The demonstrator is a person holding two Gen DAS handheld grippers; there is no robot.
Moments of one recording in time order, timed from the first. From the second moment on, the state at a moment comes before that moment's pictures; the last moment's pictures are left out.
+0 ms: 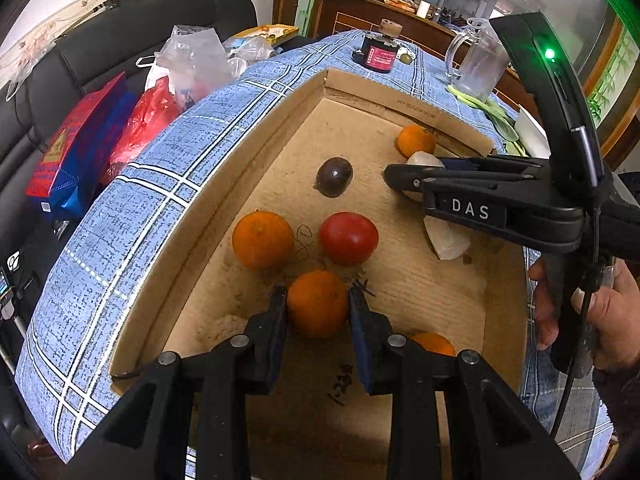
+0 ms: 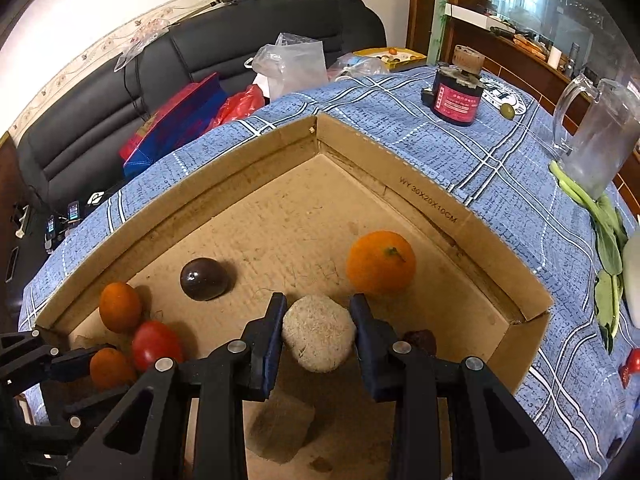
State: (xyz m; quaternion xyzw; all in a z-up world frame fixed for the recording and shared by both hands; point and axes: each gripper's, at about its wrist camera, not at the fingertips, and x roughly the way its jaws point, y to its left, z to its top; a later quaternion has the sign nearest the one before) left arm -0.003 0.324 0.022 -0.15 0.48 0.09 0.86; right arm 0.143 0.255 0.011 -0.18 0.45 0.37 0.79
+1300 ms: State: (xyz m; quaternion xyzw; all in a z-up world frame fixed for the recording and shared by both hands) left arm -0.041 0.293 0.066 -0.12 0.44 0.13 0.88; right arm 0.082 0.170 0.055 -0.16 0.44 0.34 0.82
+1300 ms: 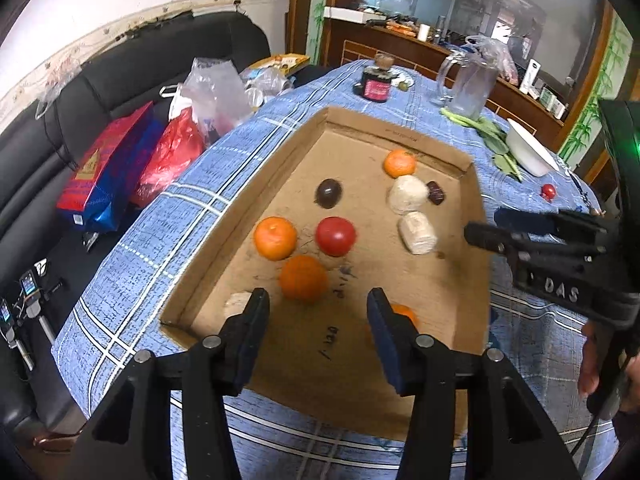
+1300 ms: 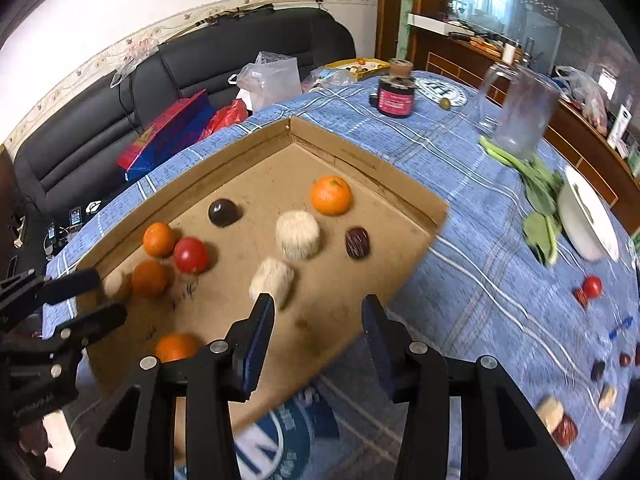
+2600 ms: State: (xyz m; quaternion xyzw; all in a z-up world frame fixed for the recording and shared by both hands) left arm 0.056 0.028 0.062 0.01 0.48 -0.03 0.88; right arm 0.155 -0.185 0.035 -0.01 0.45 0.10 0.89
